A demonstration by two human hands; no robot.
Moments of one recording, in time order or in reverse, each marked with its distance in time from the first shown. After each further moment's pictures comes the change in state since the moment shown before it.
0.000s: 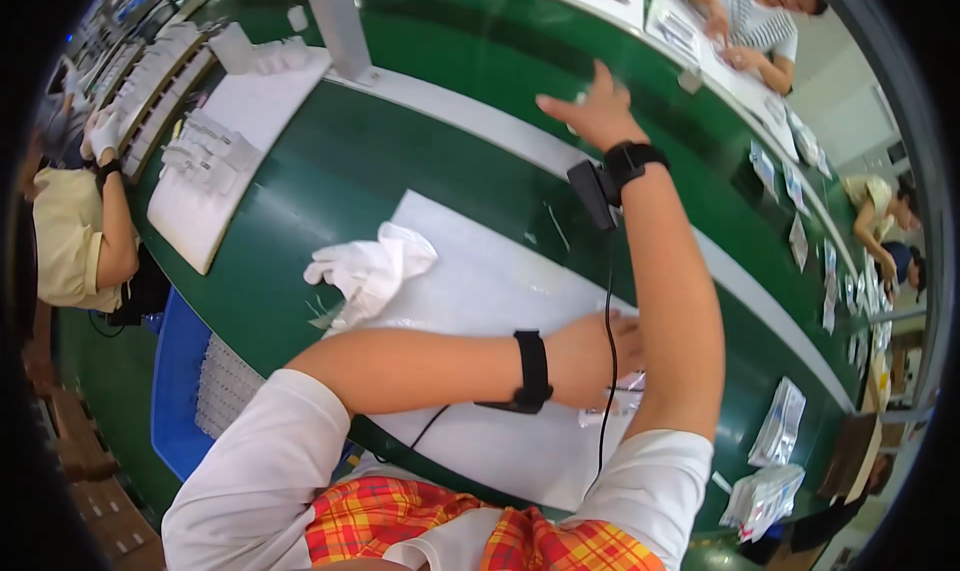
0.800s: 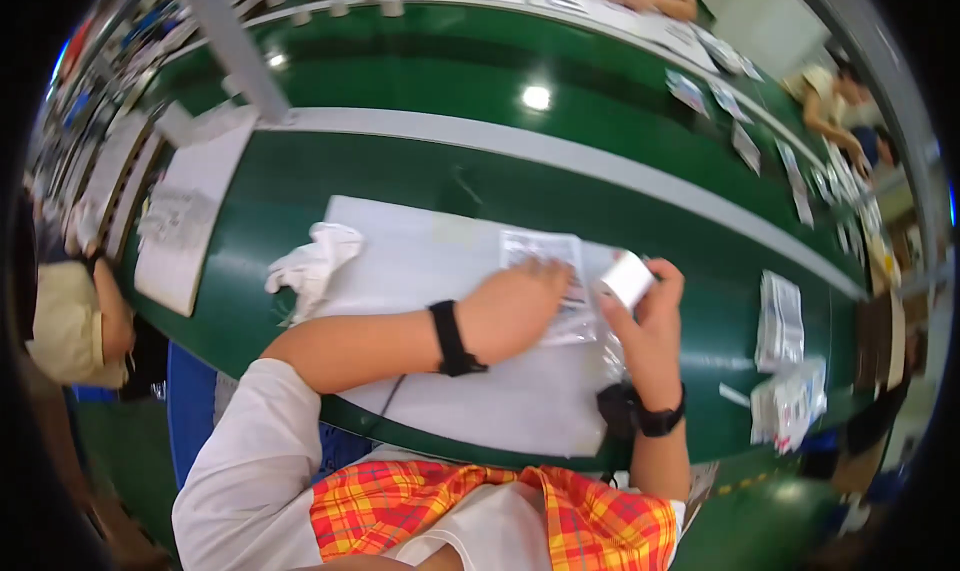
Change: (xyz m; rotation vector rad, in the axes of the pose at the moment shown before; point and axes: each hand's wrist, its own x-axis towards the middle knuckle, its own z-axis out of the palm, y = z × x) left_hand -0.012 0.023 -0.016 0.091 -0.017 -0.175; right_hand -0.333 0.076 -0.068 0.832 0.220 0.176
